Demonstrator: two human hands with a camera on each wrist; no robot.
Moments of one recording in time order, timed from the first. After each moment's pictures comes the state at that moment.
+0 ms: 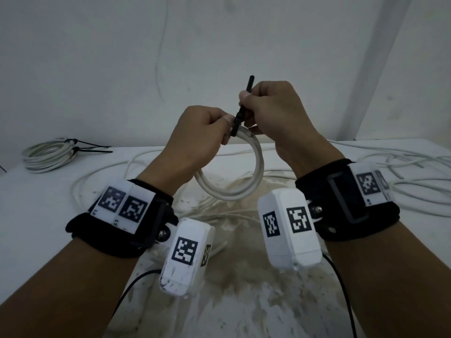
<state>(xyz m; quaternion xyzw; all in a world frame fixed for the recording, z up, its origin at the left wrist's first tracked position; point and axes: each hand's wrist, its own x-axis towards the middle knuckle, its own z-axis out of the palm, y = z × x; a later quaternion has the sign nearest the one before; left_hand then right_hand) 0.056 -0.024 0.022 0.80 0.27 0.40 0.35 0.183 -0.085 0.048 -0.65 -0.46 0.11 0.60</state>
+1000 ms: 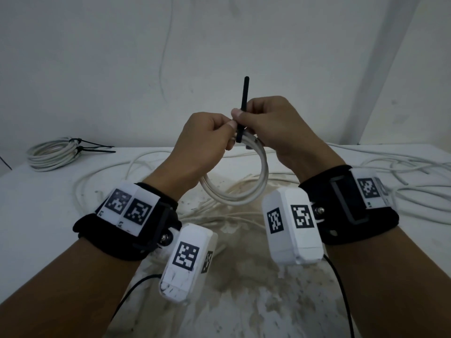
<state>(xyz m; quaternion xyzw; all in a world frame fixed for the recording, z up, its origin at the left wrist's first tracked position) 0.063 -0.030 0.016 0.78 0.28 0.41 0.38 0.199 -0.082 0.032 -0.62 -0.52 0.16 0.56</state>
